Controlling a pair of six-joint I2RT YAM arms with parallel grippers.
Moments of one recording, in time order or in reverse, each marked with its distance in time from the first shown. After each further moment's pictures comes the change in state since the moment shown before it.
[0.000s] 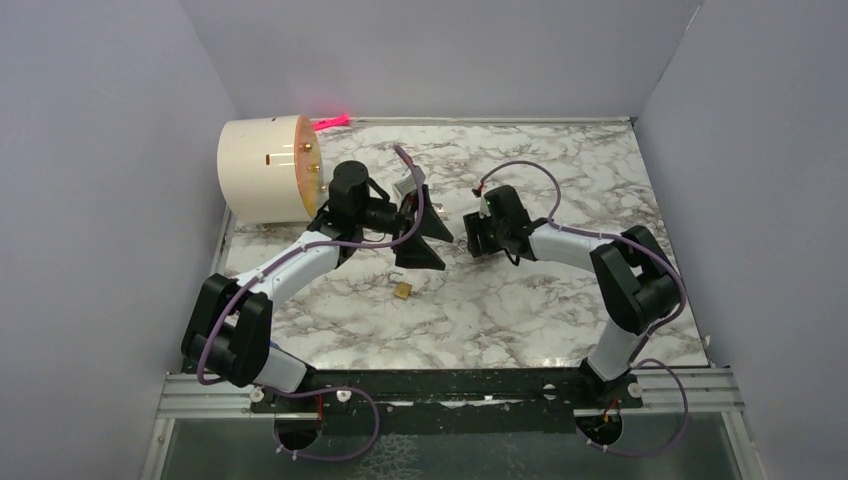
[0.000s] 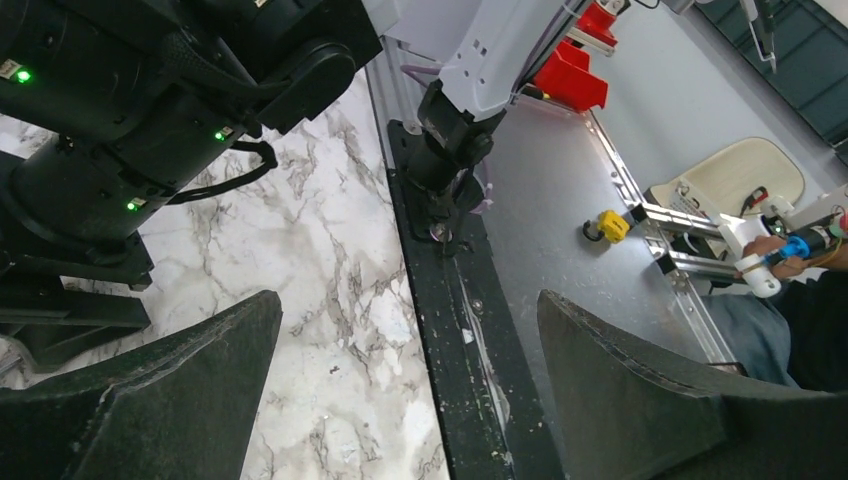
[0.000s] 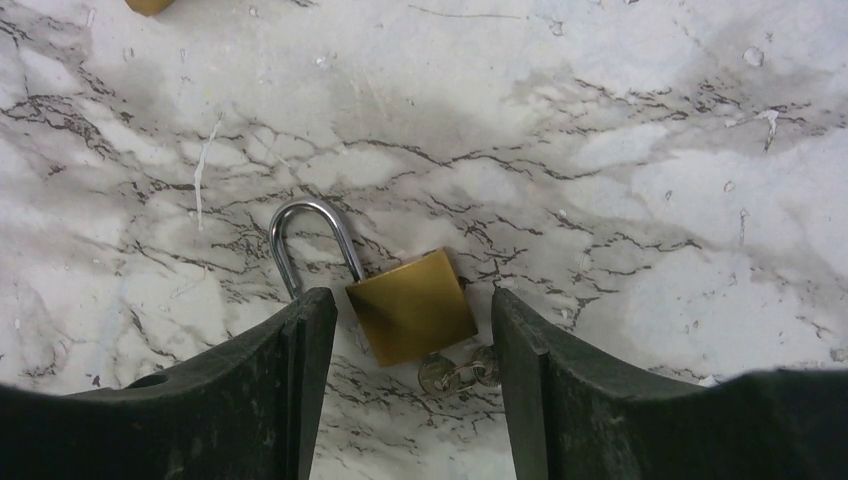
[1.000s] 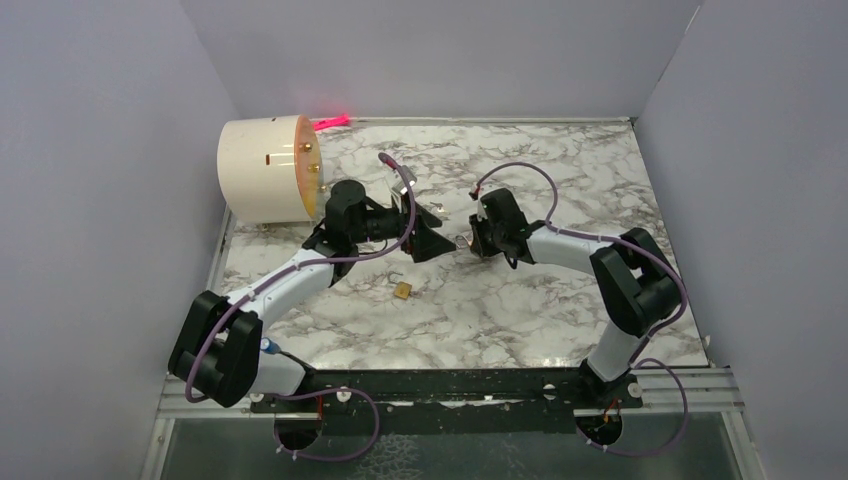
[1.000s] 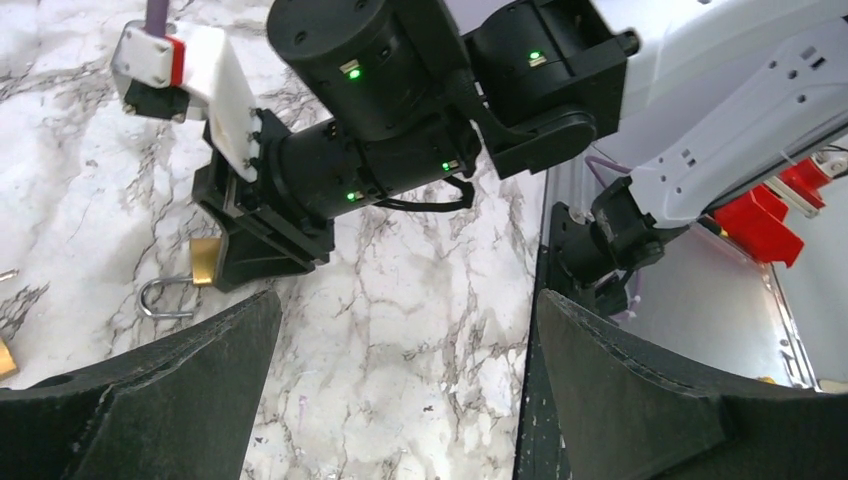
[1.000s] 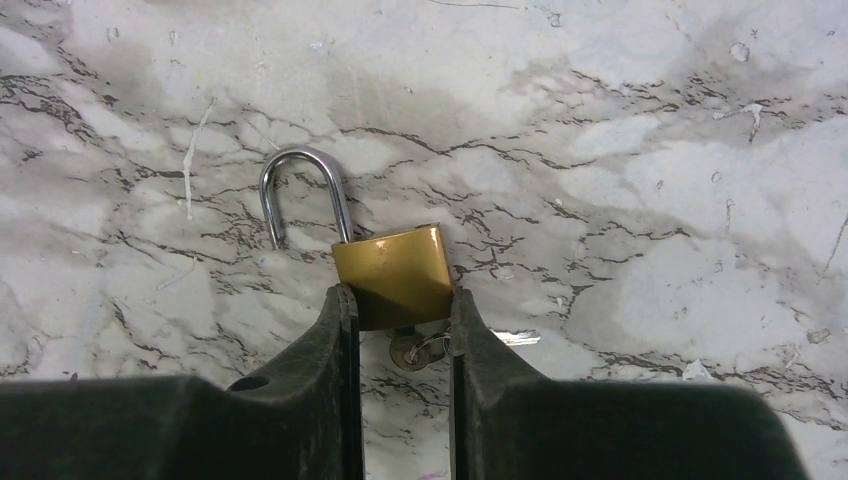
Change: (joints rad) left arm -0.037 -0.101 -0.129 -0.002 -0.497 -0.009; right arm 0.029 -0.016 -0.017 -0.009 0.056 -0.038
